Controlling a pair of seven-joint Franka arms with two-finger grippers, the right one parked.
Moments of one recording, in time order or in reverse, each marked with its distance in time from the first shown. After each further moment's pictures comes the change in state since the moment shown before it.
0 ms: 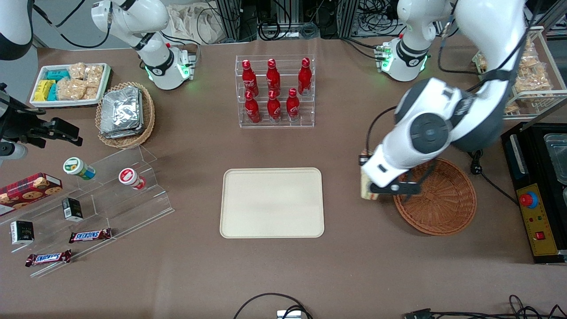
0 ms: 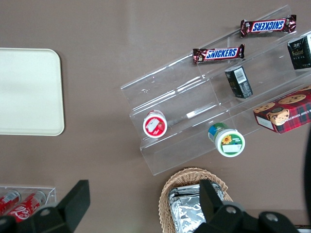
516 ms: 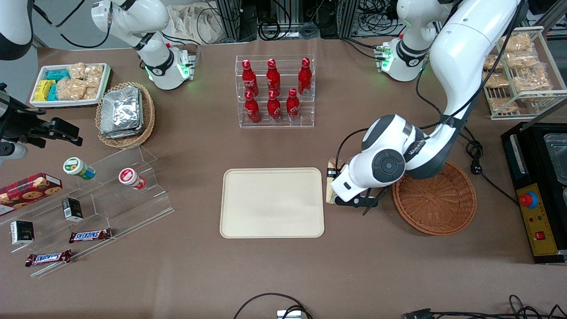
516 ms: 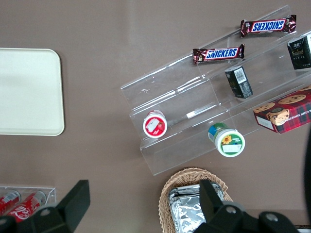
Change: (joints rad) arm -0.053 0.188 -0.006 0.003 -0.060 0.227 -0.013
